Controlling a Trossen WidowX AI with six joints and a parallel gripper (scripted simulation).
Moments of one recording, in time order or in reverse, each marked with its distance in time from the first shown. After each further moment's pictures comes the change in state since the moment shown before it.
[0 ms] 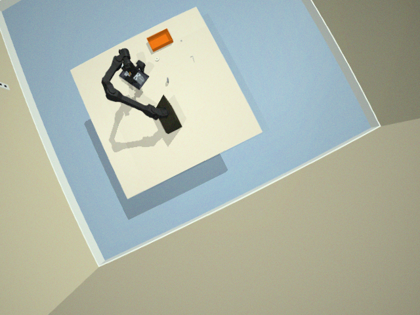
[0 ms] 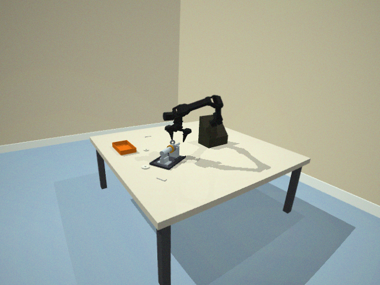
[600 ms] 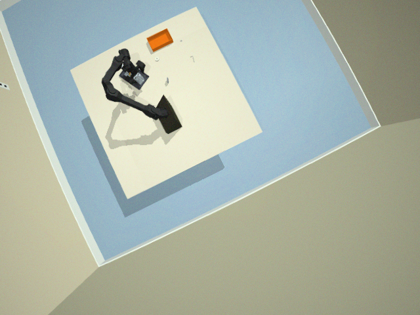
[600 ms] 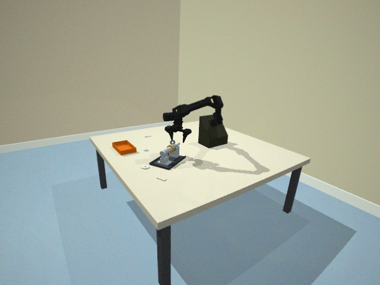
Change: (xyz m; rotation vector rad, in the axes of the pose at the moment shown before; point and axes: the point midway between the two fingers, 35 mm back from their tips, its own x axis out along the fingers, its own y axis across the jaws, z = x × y) arm 0.003 0.000 0.001 -0.001 0.000 -0.001
